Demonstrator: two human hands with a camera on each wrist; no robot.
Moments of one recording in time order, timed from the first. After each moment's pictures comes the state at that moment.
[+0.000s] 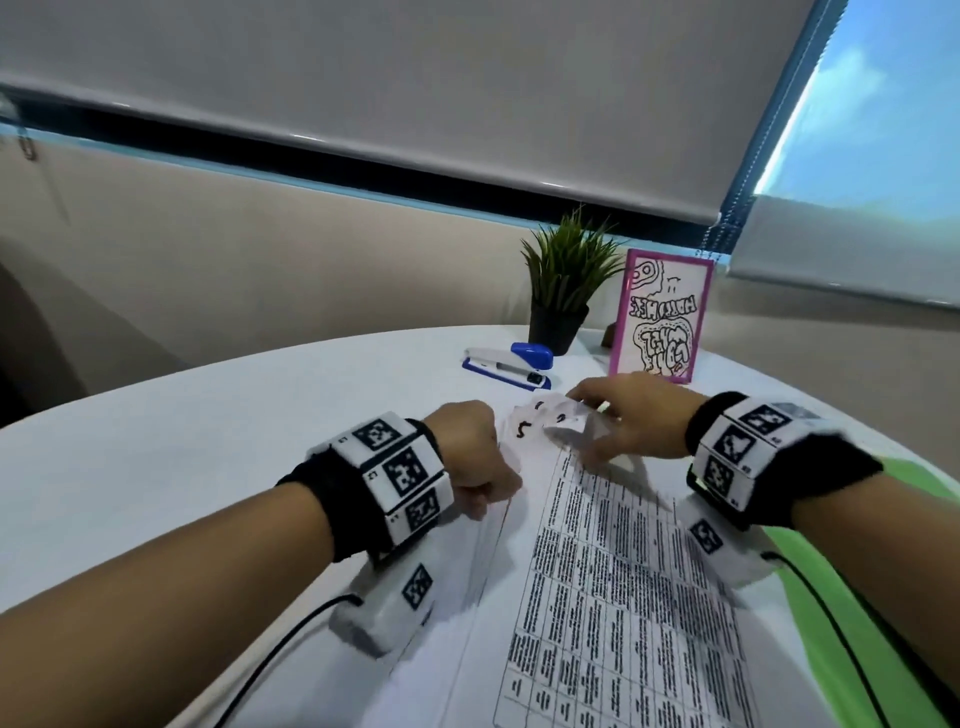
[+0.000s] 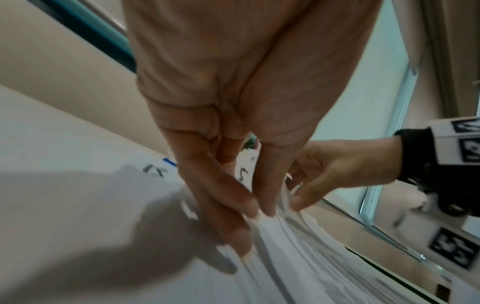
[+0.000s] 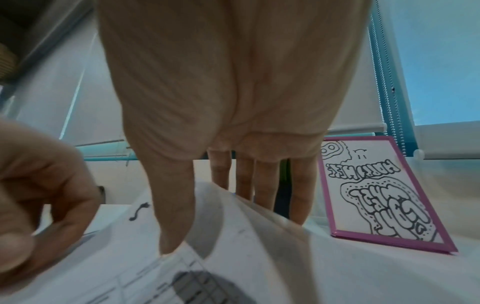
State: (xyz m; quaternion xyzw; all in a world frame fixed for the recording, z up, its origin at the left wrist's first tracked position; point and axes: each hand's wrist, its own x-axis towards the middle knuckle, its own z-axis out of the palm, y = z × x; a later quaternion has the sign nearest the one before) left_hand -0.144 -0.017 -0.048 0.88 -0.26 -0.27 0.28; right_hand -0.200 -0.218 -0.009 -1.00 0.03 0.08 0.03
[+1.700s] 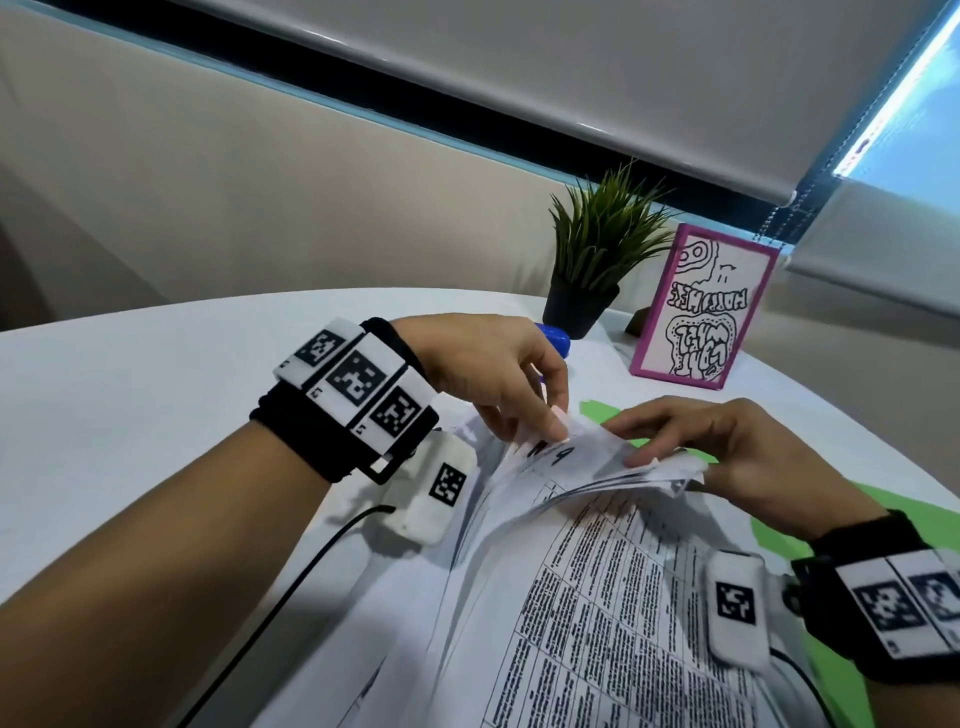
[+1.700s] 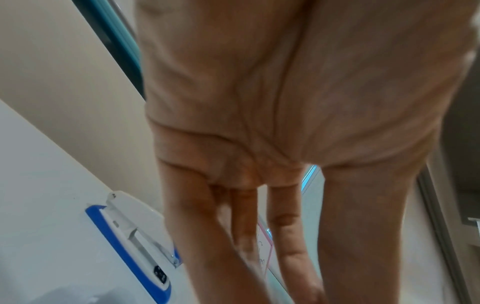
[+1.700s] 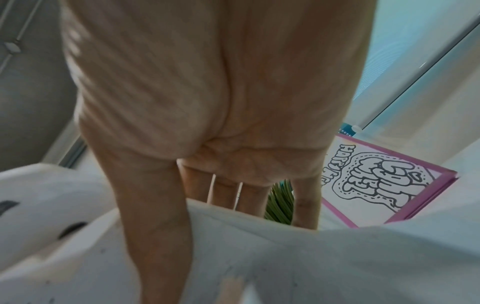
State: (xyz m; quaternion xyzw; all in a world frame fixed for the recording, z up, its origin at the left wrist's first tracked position) left_hand -0.090 -0.042 -0.014 0.75 -0.43 -0.33 0.38; right_hand -0.226 -0.269 -0.027 -0.90 -0.08 -0.01 0.42
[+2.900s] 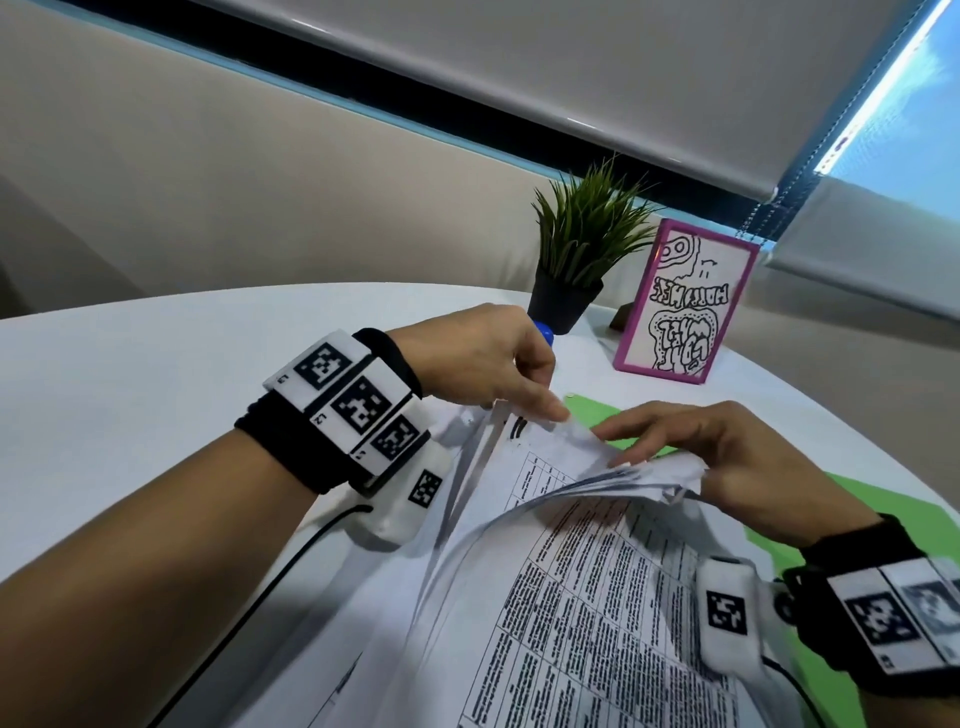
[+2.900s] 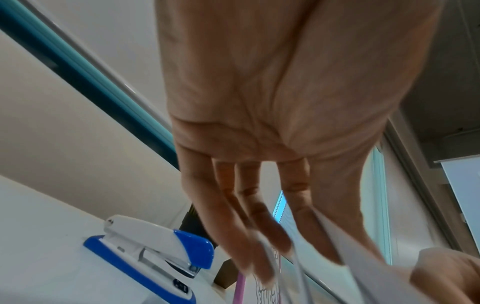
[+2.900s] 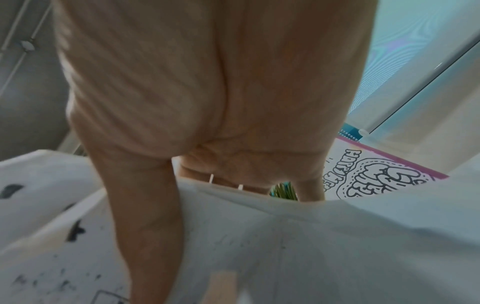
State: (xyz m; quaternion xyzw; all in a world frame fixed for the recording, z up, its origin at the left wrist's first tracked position) left_hand -0.088 -0.053 -0.023 0.80 -0.46 -0.16 0.33; right_hand -0.237 -0.267 -0.025 -0.91 -0.09 0.02 0.41
